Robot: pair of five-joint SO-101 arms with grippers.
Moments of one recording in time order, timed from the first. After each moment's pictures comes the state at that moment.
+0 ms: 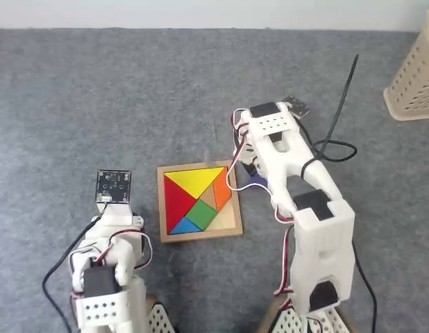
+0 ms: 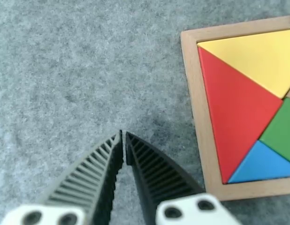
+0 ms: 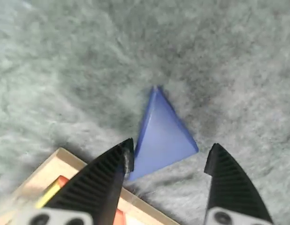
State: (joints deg) left arm -14.3 -103.1 96.9 71.7 -3.6; right arm -21.8 30.0 -6.9 78.5 -55.3
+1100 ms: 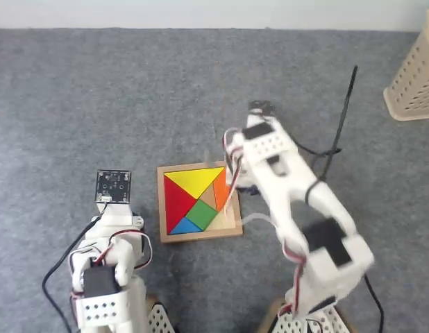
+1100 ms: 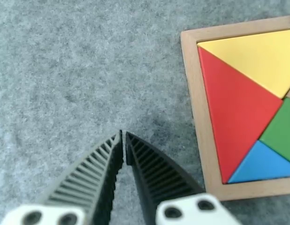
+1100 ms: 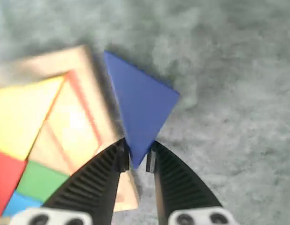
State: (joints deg) left arm -14.3 -103.1 96.9 71.7 -3.6; right arm -28.2 7.7 17.8 70.1 -28.5
